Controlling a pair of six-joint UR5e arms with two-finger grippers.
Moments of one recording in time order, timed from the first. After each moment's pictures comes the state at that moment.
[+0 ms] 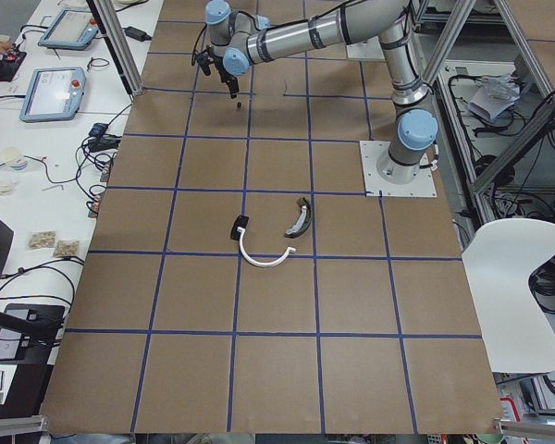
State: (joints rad) left arm -1.79 -2.14 -1.48 -1.08 1.53 -0.75; right arm 0.66 -1.00 1.51 -2.19 -1.45 -1.19
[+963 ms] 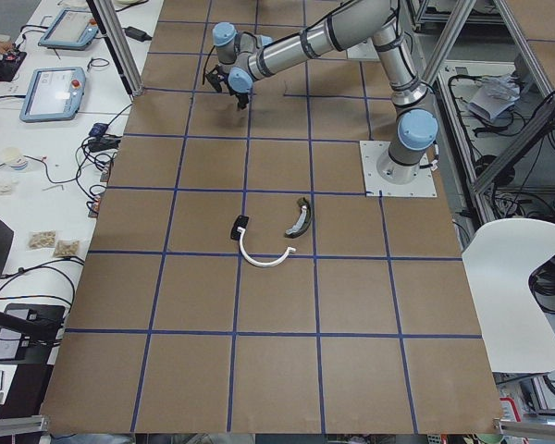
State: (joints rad) left arm -1.81 -2.18 -1.58 -1.01 1.48 -0.84; right arm 0.64 -0.91 1.50 -2.21 -1.50 -1.26
